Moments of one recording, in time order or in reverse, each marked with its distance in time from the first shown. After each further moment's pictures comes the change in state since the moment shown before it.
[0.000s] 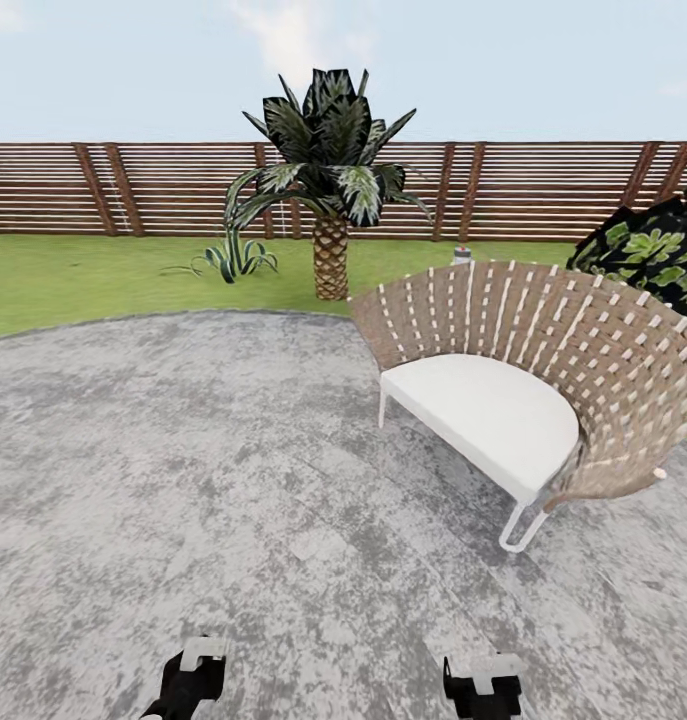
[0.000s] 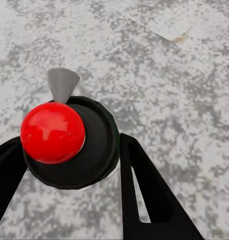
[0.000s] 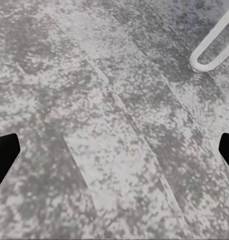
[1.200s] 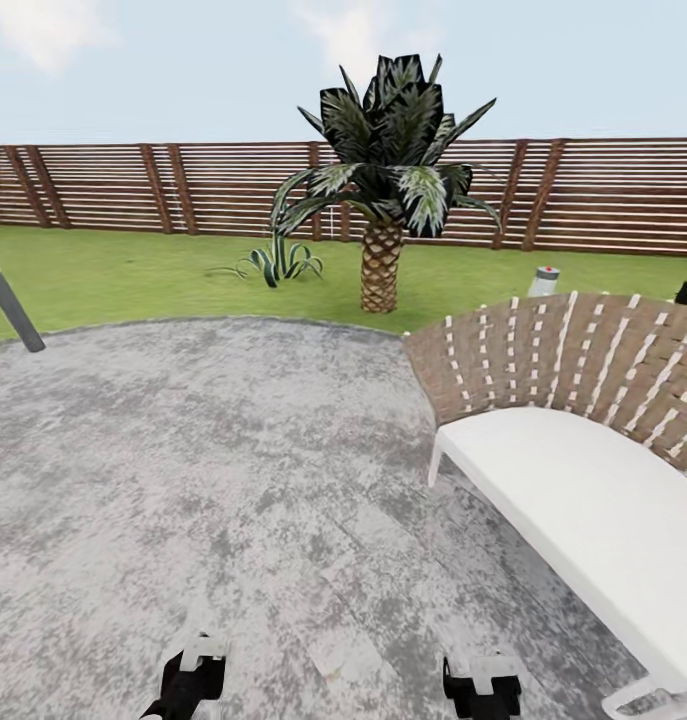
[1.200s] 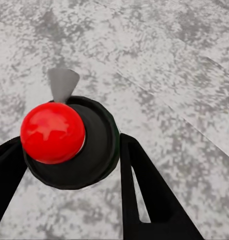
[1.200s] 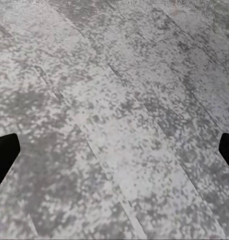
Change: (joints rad) left arm 0.000 0.000 0.000 0.000 0.000 -0.001 0.000; right arm 0.000 0.001 0.000 0.001 0.000 0.000 0.000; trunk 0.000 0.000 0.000
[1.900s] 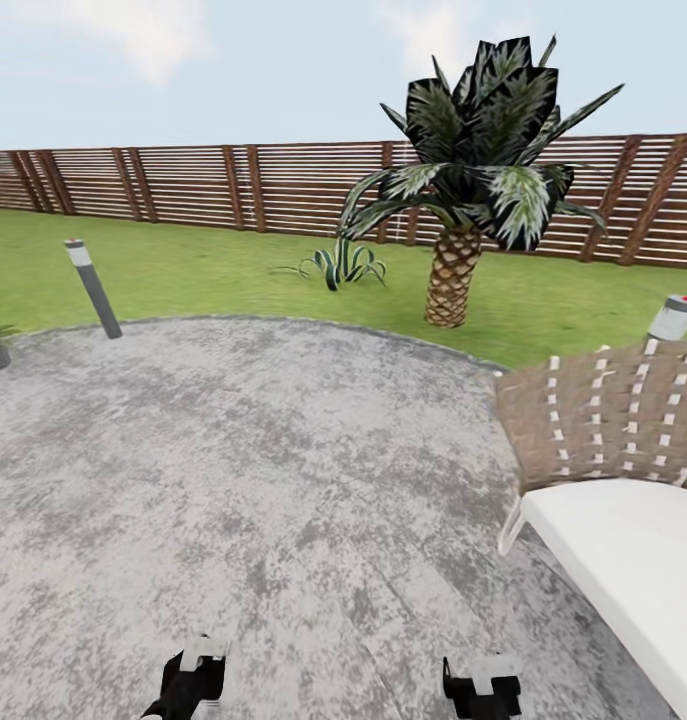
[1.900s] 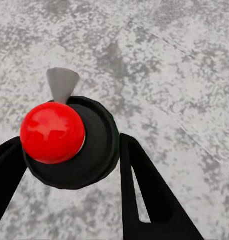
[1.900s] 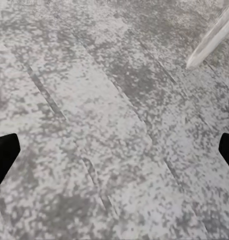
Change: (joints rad) left arm 0.000 0.000 0.000 0.000 0.000 0.000 0.000; right arm 0.000 0.000 0.000 0.001 0.000 0.000 0.000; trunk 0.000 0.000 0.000
